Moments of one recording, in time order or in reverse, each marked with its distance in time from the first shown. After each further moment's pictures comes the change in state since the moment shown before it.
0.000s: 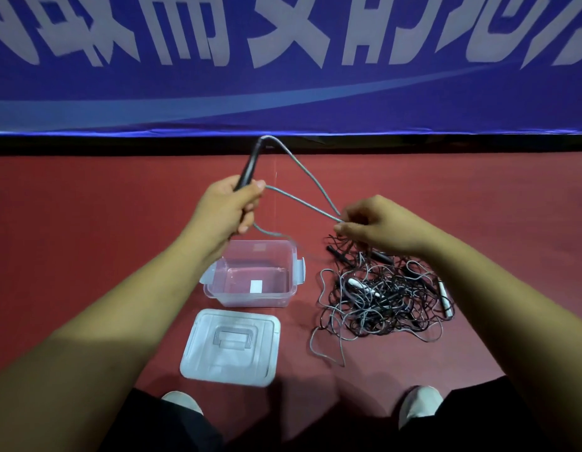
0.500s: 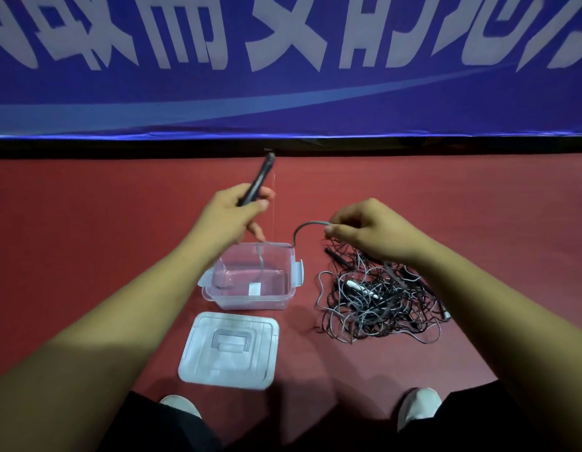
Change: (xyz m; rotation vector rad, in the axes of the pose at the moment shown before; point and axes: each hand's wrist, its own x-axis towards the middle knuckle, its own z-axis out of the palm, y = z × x) left_hand -0.001 -0.004 0.000 0.290 -0.043 0.022; right_hand -0.003 -0.006 0.008 0.058 0.053 -0.080
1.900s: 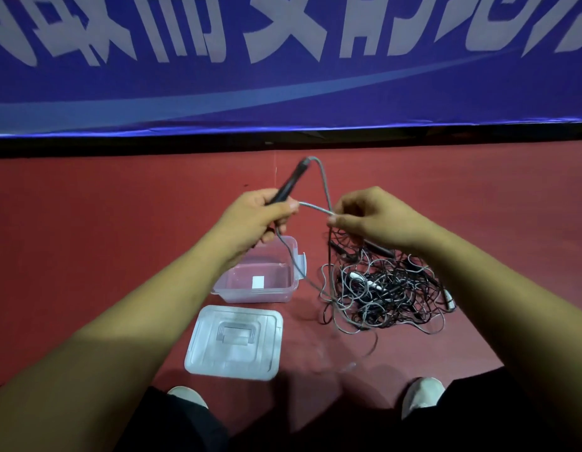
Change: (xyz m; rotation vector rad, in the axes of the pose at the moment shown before) left_hand -0.009 0.002 0.023 -0.124 -0.177 -0.059; right_hand 0.000 0.001 -0.002 0.076 -0.017 0.055
